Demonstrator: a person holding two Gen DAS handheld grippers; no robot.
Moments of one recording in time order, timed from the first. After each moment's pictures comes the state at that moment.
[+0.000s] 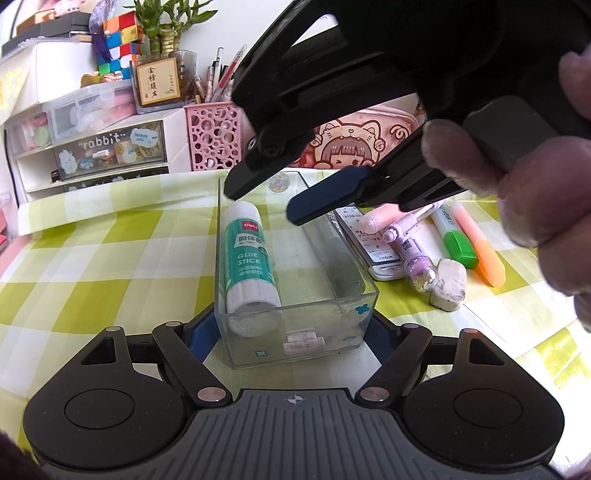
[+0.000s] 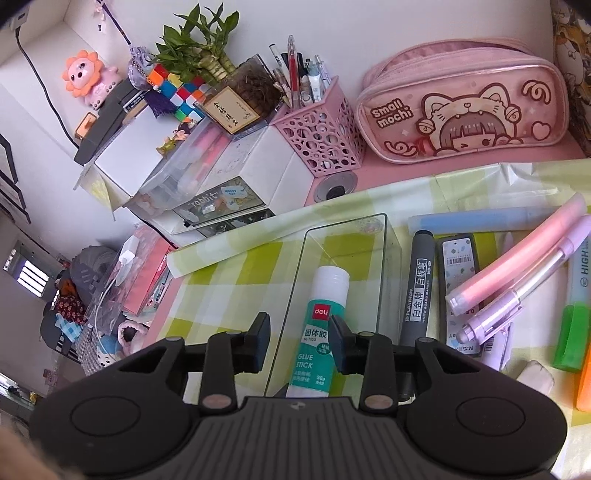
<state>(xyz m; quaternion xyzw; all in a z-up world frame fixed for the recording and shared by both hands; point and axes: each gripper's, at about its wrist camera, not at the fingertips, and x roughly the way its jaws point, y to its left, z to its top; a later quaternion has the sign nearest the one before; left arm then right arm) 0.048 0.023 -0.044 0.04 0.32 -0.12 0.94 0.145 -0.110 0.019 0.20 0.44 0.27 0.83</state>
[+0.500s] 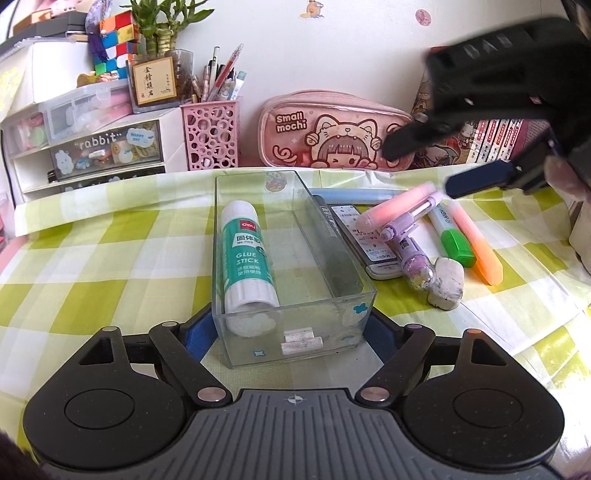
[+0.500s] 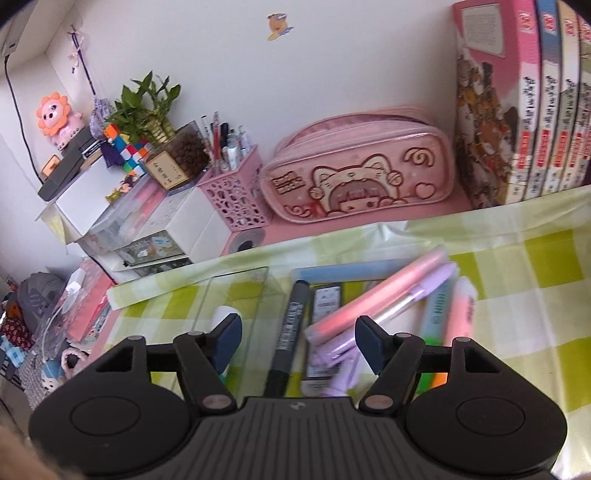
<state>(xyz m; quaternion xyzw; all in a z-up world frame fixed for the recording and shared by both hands) 0.051 0.022 -0.044 0.04 0.32 -0.12 0.94 0.119 -0.188 0.028 0.16 0.38 0.16 0.90</state>
